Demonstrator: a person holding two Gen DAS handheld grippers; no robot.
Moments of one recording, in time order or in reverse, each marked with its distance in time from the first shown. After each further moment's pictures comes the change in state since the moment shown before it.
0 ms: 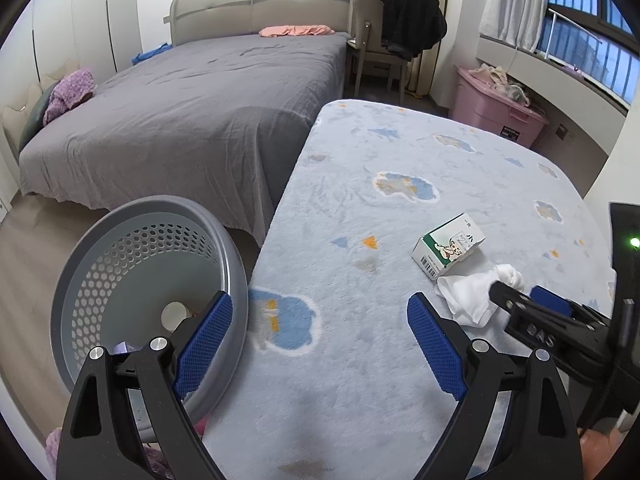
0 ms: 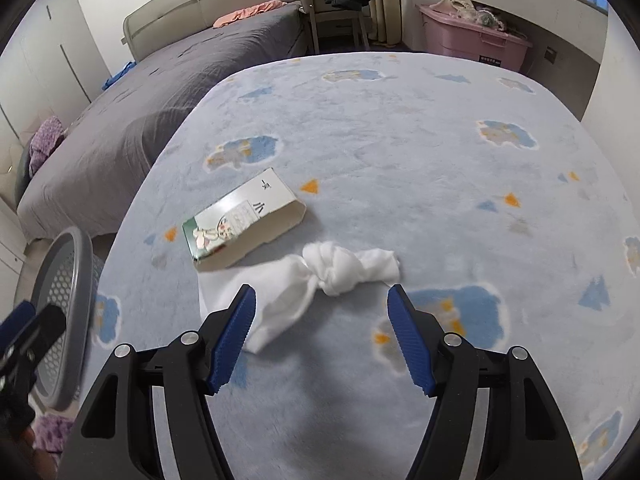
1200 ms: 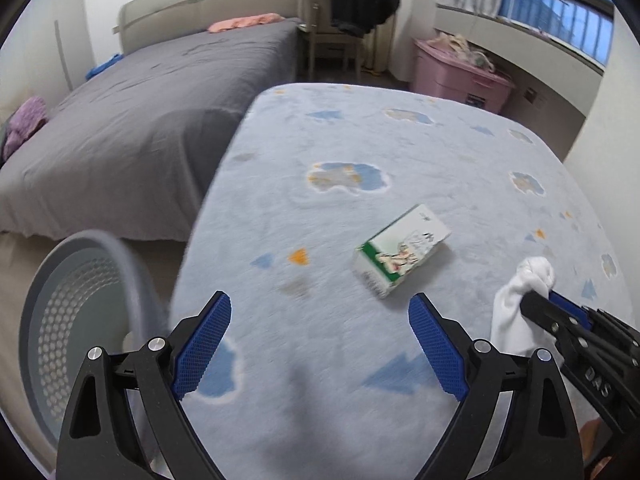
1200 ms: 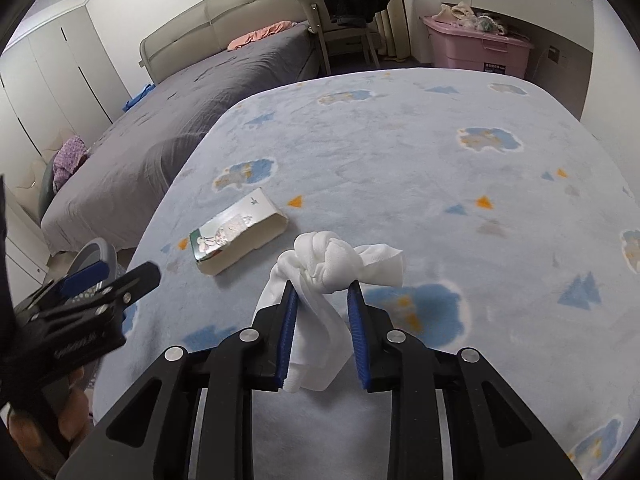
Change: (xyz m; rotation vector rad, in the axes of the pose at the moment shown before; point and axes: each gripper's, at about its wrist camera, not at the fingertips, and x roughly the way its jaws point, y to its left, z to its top) left arm 0.048 -0.059 0.020 0.144 0.060 -0.101; right arm -0.033 -0.042 -0.012 0.018 -0.071 0.103
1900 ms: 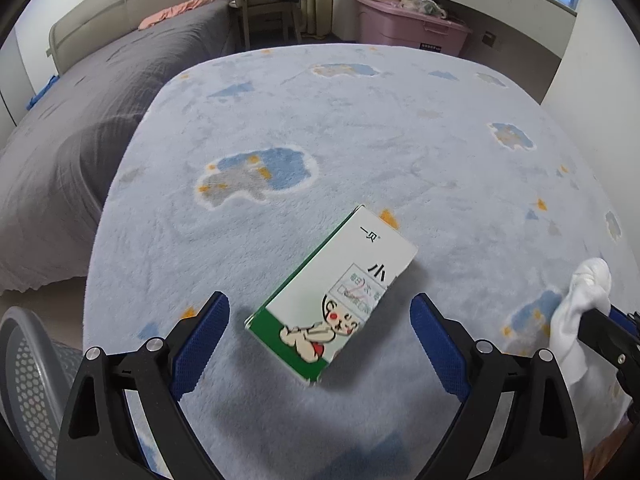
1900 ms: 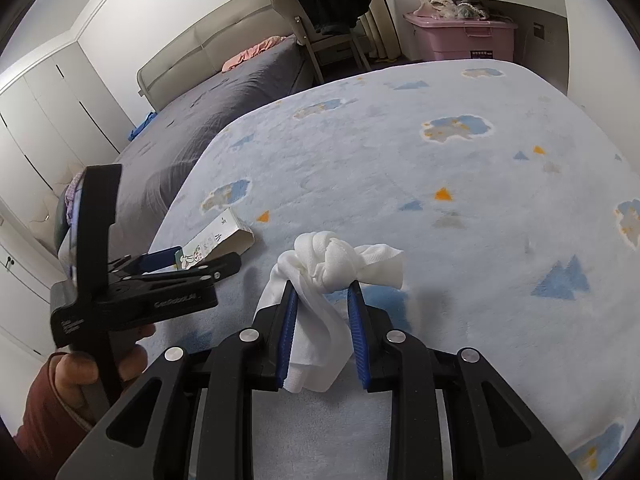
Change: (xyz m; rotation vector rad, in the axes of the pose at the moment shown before) left arm 0.080 -0.049 0.030 0.173 0.116 -0.101; right arm -0.014 -0.050 -0.003 0.093 -0.039 0.080
